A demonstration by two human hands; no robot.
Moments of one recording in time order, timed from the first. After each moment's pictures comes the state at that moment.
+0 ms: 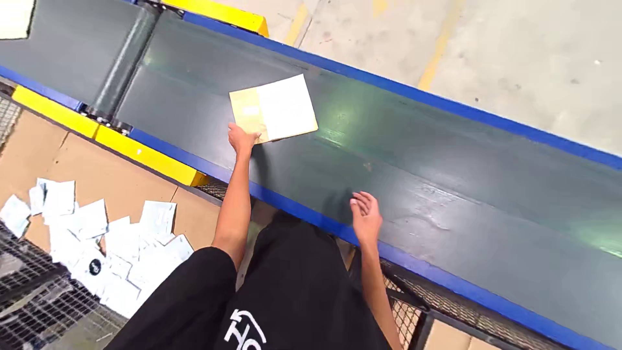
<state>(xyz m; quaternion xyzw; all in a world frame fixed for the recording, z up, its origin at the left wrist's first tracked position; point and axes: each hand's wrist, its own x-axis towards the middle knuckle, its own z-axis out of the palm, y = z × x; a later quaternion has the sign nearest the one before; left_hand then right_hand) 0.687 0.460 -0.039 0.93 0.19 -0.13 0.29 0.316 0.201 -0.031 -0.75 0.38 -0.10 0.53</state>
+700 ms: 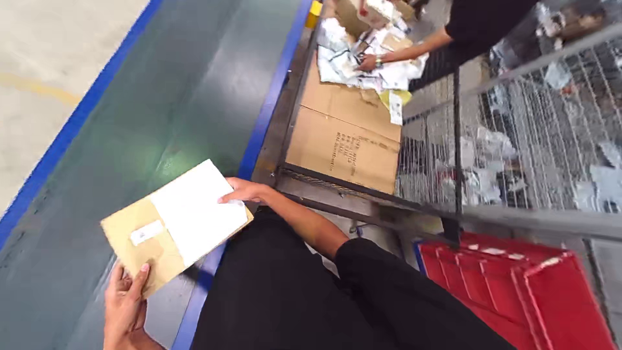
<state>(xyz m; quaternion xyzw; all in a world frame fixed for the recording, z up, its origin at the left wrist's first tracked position) 0.463 0.252 0.049 0.65 -0.39 -0.53 0.39 0.116 0.125 0.011 -0.43 0.37 -0.28 0.77</state>
